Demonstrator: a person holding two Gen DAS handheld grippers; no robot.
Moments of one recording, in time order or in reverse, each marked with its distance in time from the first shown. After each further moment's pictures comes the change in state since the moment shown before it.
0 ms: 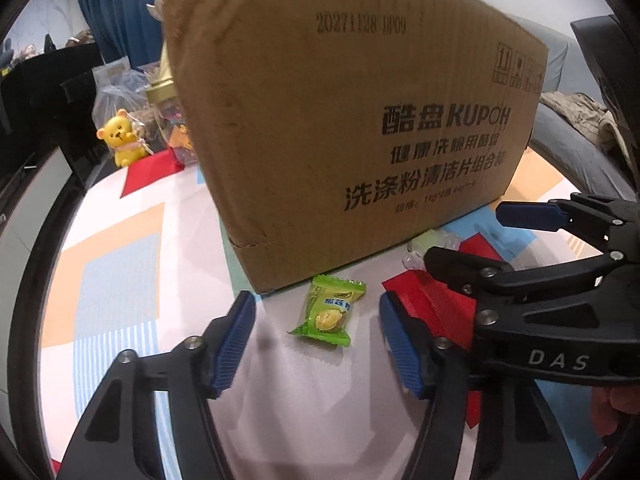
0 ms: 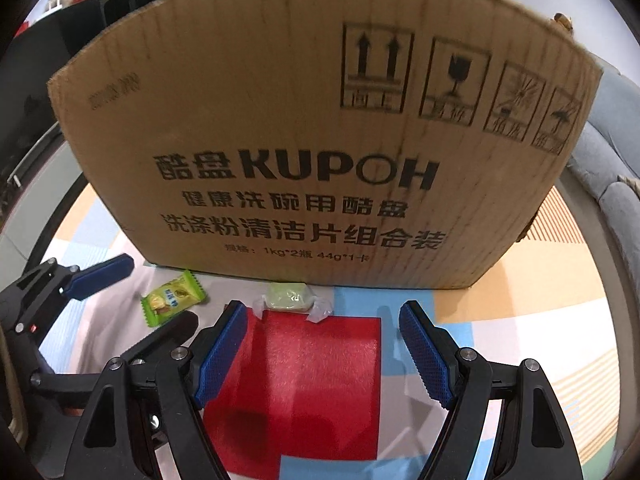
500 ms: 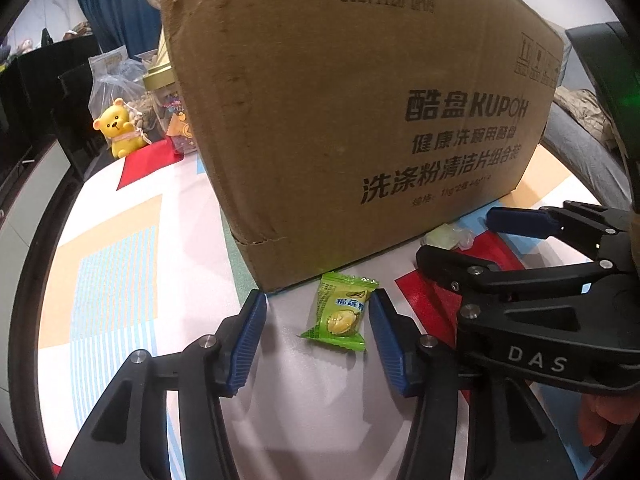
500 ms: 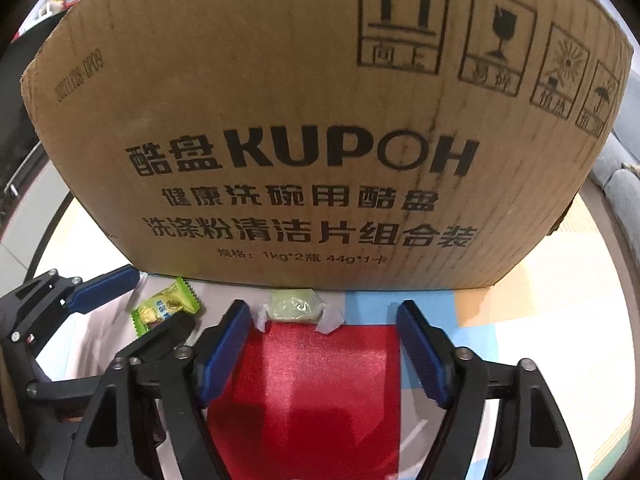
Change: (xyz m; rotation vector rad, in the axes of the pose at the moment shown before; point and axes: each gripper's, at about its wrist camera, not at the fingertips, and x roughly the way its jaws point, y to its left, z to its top) left arm 0.012 0.012 0.004 -0.004 0.035 0.004; right arm 0.015 0.006 -0.001 0.037 0.021 0.014
